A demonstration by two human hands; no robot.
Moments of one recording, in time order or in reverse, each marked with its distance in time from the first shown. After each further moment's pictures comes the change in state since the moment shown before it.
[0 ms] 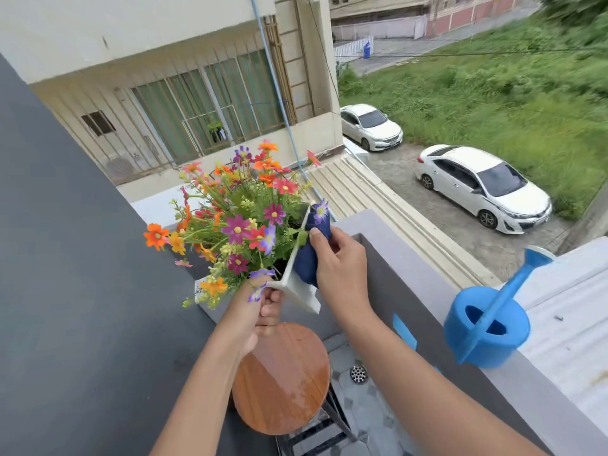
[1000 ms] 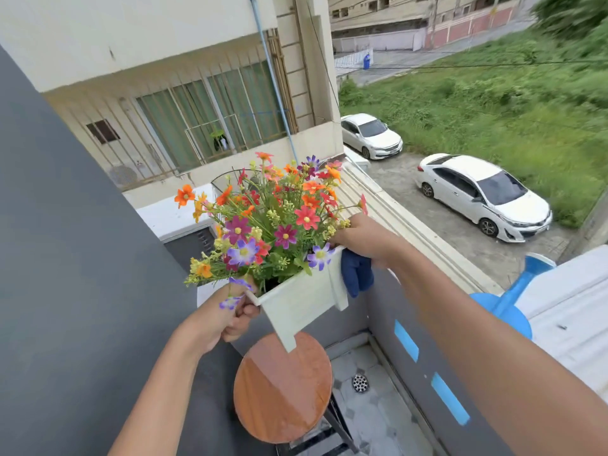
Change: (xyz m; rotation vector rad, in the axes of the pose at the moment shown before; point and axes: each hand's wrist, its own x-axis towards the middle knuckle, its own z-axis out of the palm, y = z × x) left_hand -0.020 0.022 -0.041 0.393 -0.005 0.100; right_hand 0.085 -0.024 -0.044 -0.495 -0.501 0.347
